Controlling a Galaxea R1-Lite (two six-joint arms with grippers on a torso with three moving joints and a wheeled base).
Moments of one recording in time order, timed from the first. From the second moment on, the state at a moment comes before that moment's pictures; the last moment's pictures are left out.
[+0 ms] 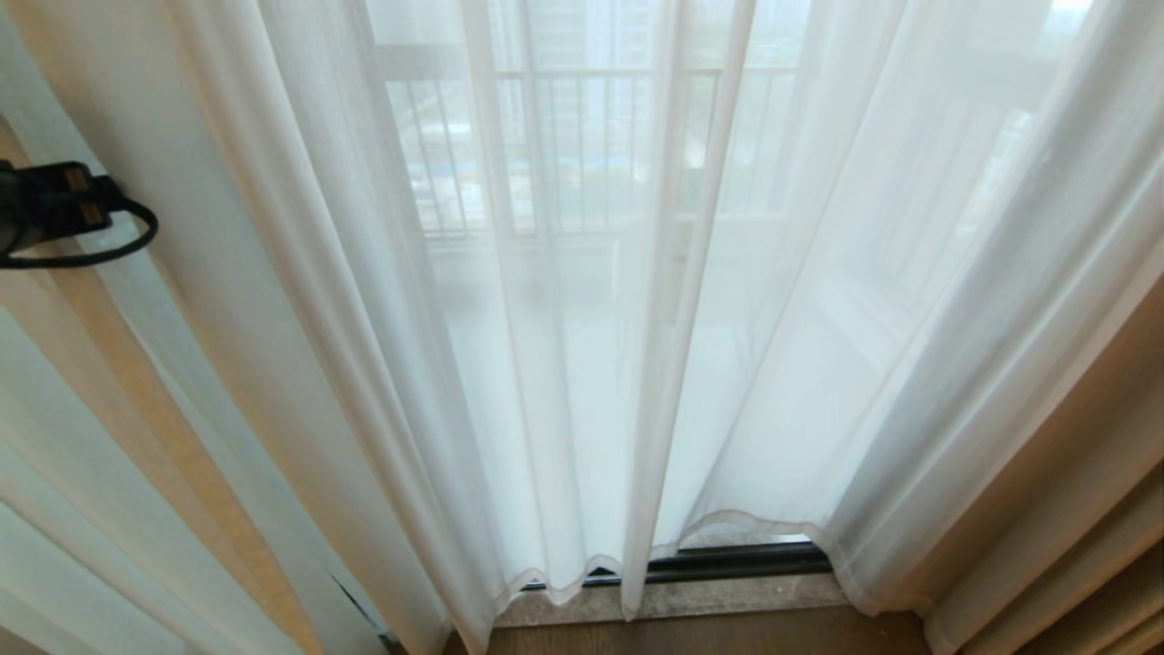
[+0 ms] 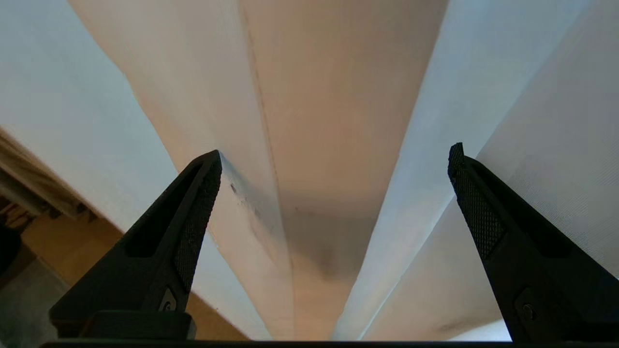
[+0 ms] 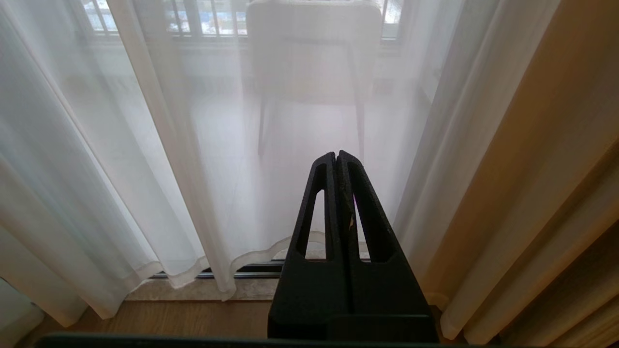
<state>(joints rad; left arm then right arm) 0.21 1.60 -1.33 -0.08 0.40 -0.11 -0.01 0.00 0.00 -0.07 0.02 -0.03</state>
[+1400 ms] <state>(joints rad) 0.24 1.57 -1.34 -0.12 0.40 -0.10 -0.01 0.00 0.00 -0.07 0.02 -0.03</state>
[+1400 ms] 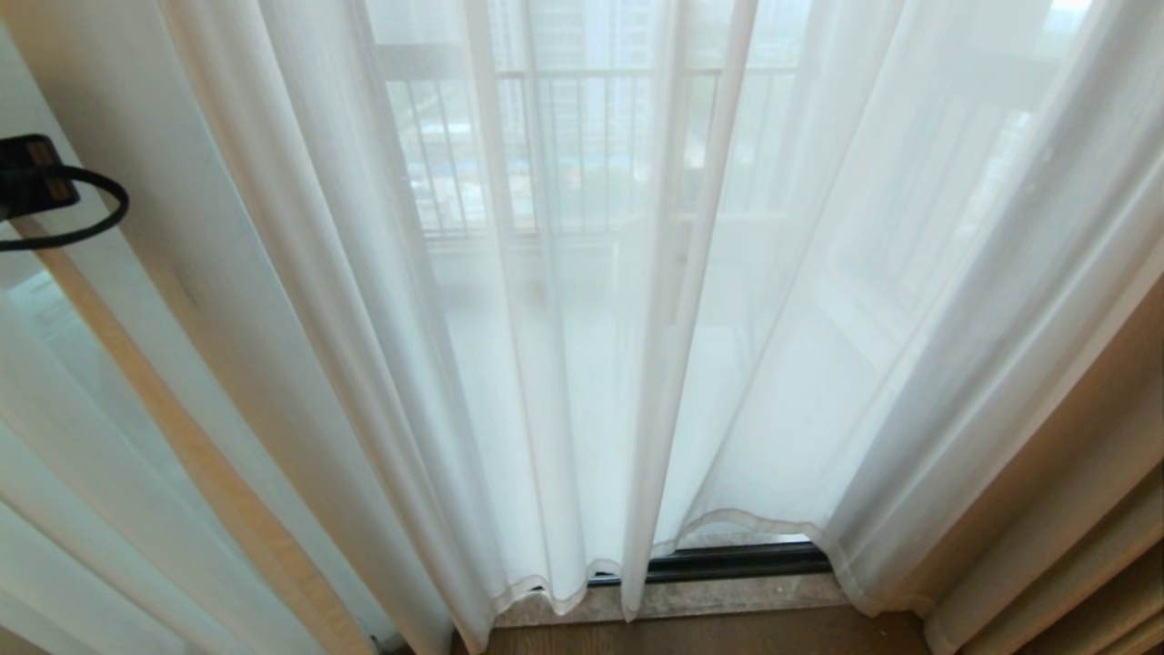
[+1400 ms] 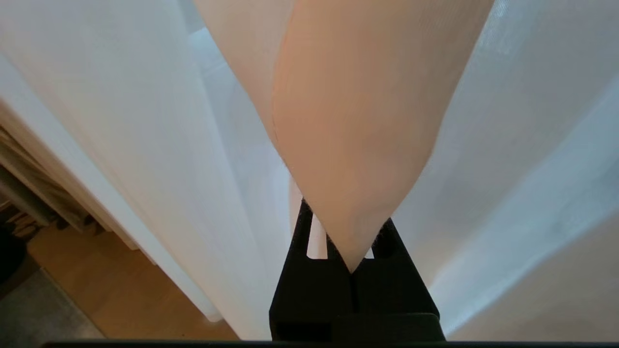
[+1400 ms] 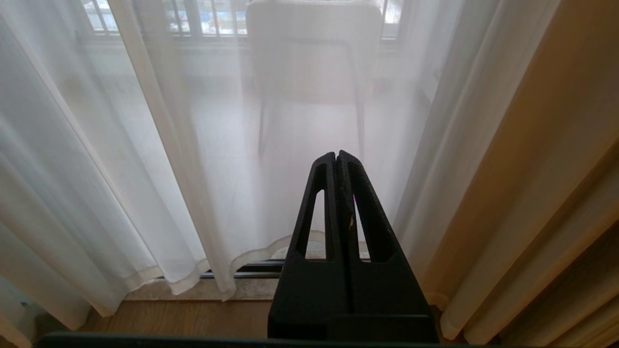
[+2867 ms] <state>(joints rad) 0.54 1.51 -1.30 -0.12 0.29 -0.11 -0.01 0.00 0.00 -0.07 0.02 -0.03</state>
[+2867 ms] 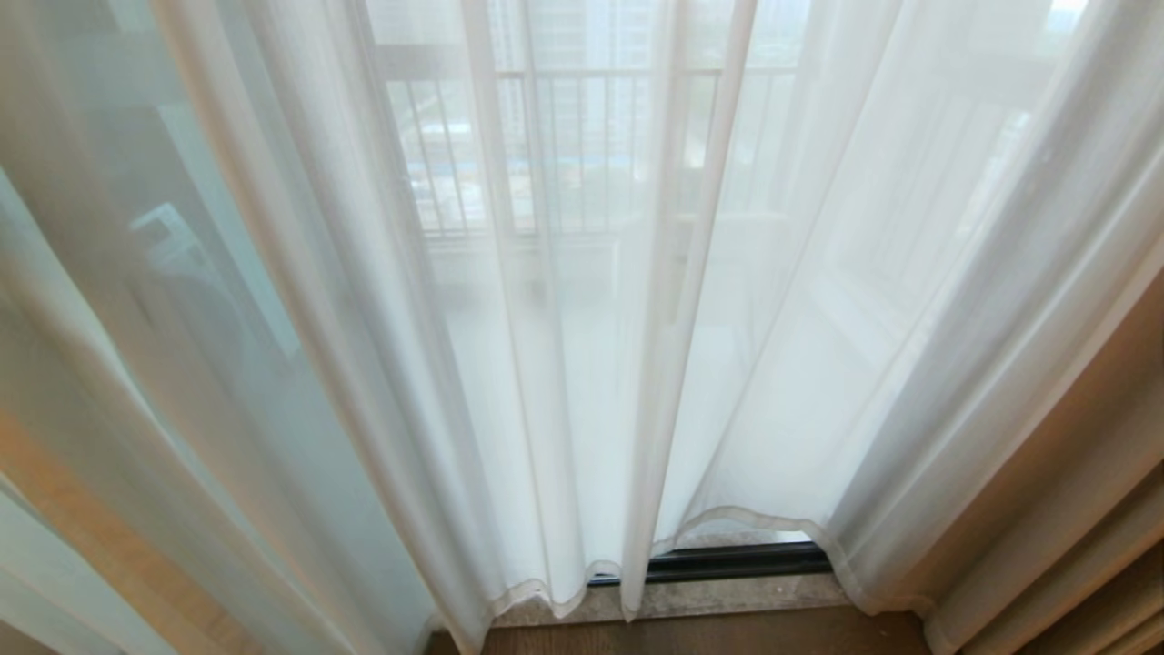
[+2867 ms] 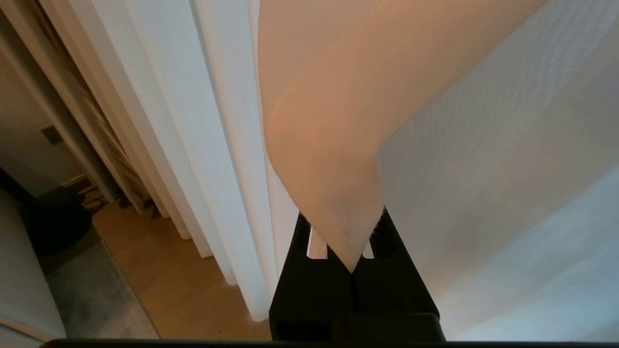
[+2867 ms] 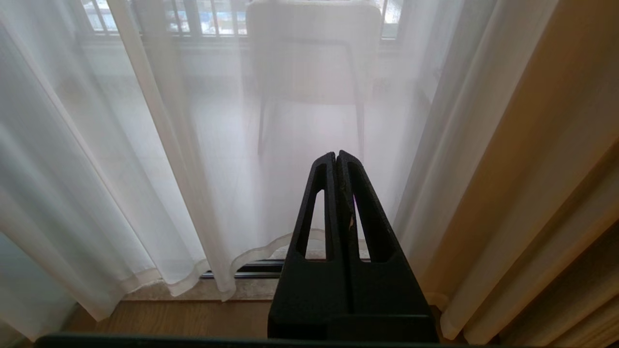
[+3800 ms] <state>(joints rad) 0.61 1.47 -1.30 -0.12 -0.03 -0.15 -0.01 0.00 0.00 -0.07 0.02 -0.03</state>
